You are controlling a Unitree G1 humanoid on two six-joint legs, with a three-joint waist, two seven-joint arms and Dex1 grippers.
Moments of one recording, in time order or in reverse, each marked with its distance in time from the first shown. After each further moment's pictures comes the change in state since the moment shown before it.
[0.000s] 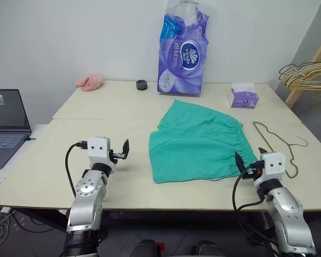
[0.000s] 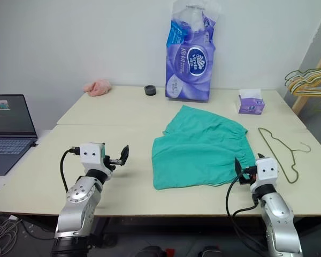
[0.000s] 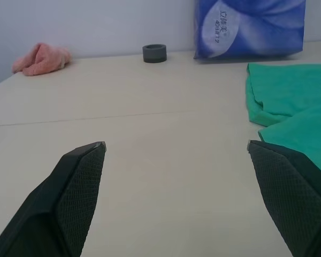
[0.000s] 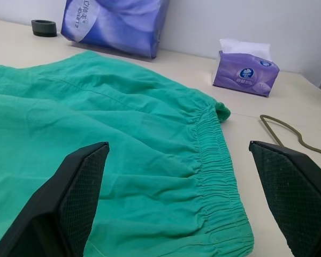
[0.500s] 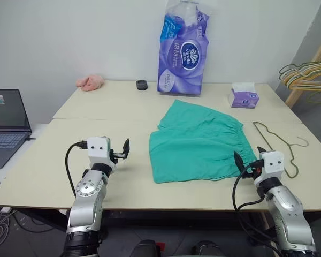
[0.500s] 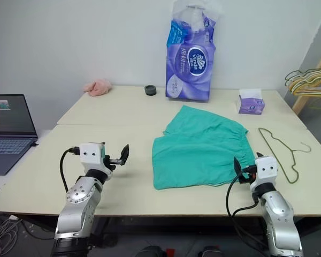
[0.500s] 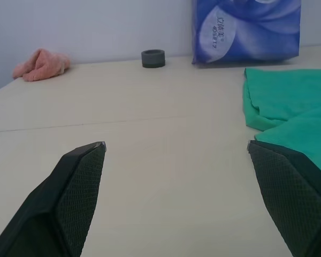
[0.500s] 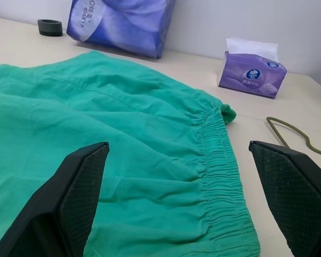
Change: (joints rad) left arm 0.009 0.003 -0.002 -0.023 0.001 0.001 -0.010; right arm -0.017 -0.009 0.001 0.019 0.002 -0.002 0.017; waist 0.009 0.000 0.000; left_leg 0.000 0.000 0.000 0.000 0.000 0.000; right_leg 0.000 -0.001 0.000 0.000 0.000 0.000
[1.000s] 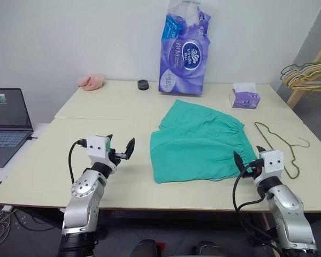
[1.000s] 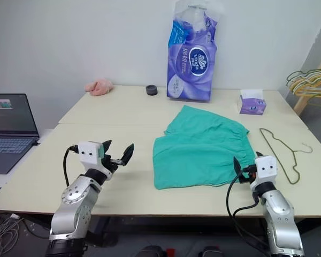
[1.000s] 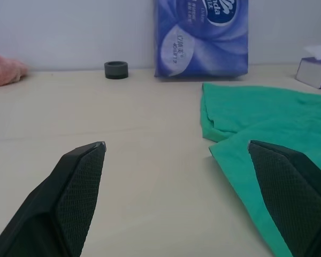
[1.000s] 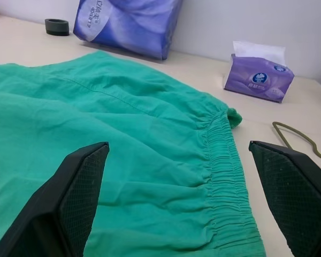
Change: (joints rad) left arm 0.010 0.062 -0.003 -0.034 -0.122 0.004 -0.170; right arm -0.009 -0.024 0.001 0.010 -0.007 -0.019 0.020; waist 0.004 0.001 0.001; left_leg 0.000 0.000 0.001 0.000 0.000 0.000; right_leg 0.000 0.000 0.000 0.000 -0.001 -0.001
